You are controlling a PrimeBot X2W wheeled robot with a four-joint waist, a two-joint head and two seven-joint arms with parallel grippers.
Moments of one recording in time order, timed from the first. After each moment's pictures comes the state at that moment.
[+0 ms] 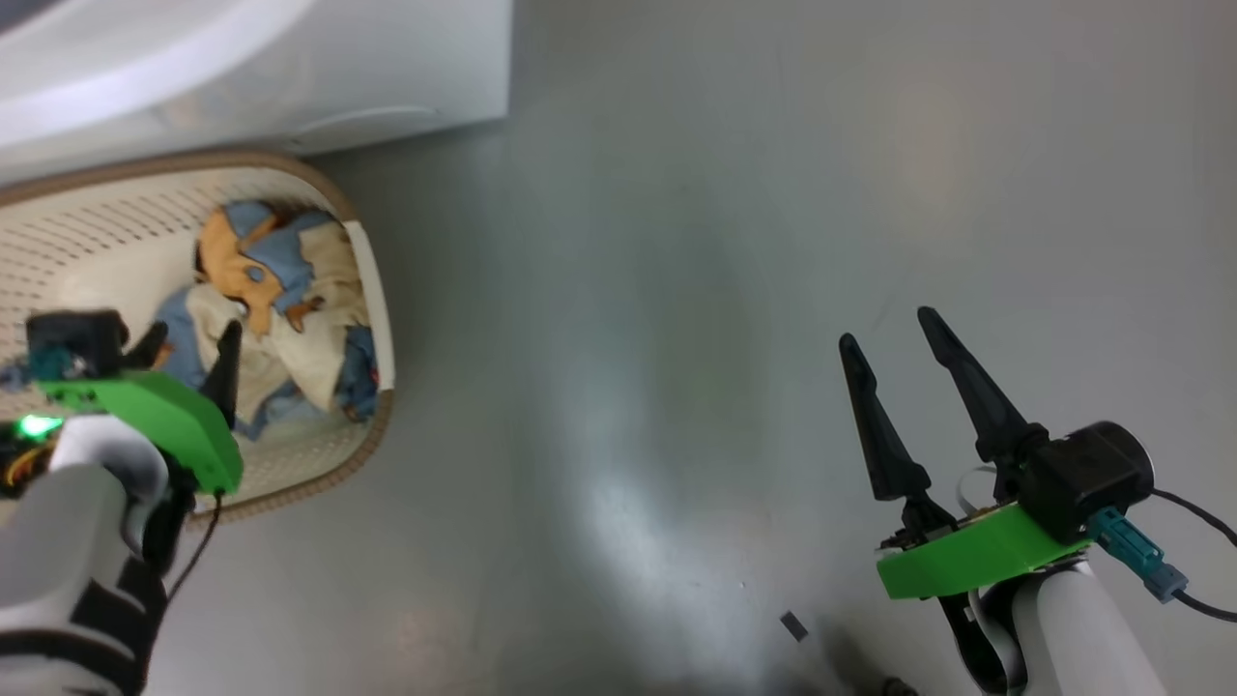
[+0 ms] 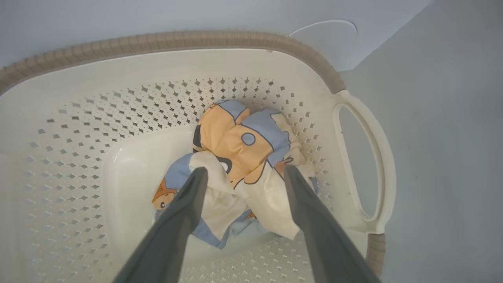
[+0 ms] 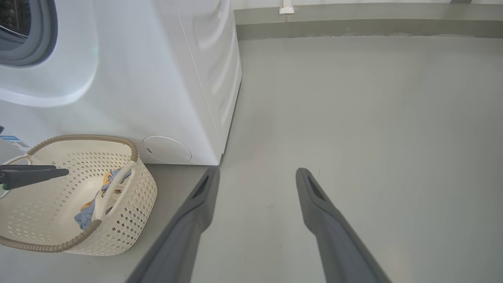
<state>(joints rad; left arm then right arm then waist) -0.79 0.30 -0.38 1.00 -0.52 -0.13 -0.15 -0.22 -0.06 0.10 0.04 0.13 0.13 -0.26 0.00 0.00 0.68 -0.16</state>
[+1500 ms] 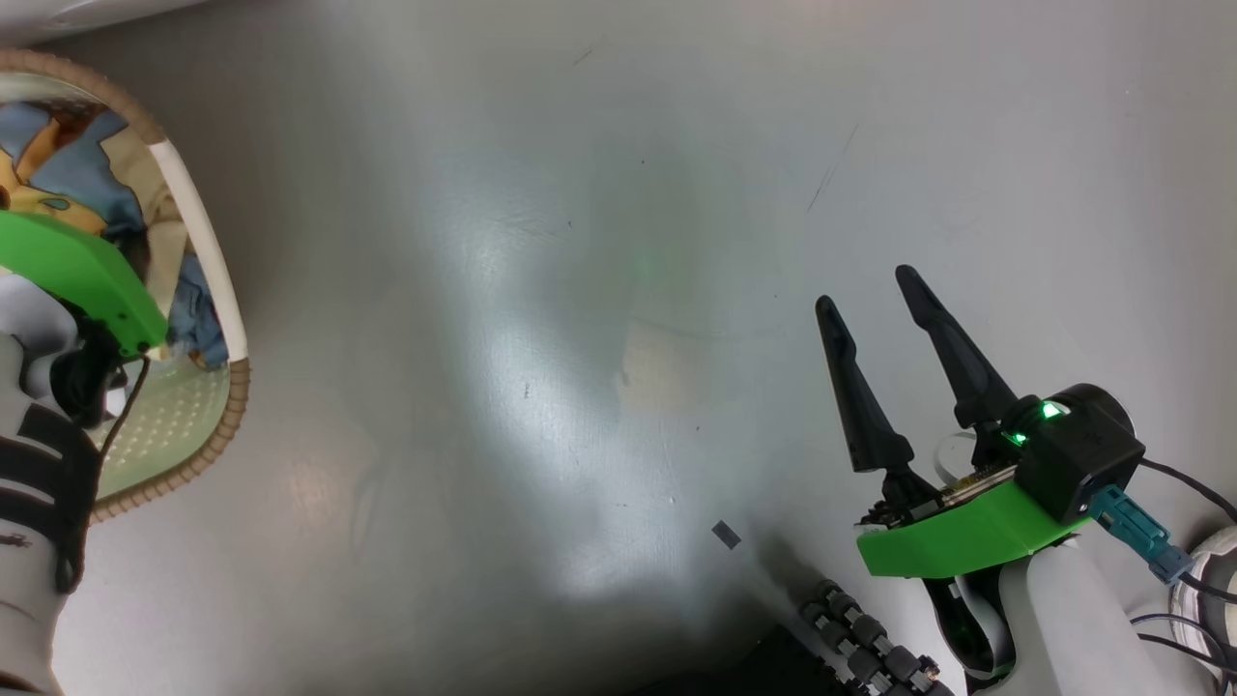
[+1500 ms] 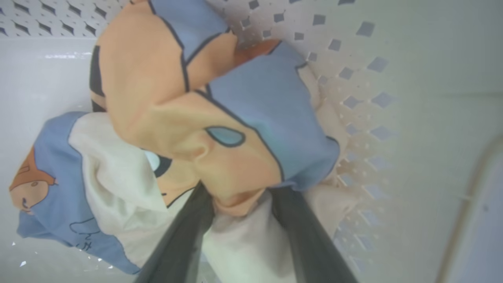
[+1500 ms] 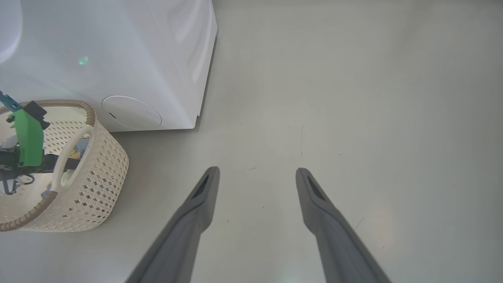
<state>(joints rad) -1.13 0.30 -0.53 1.28 -0.84 -0.13 0.06 -0.27 -0.05 0.15 0.00 0.18 0.13 -0.26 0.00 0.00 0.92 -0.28</state>
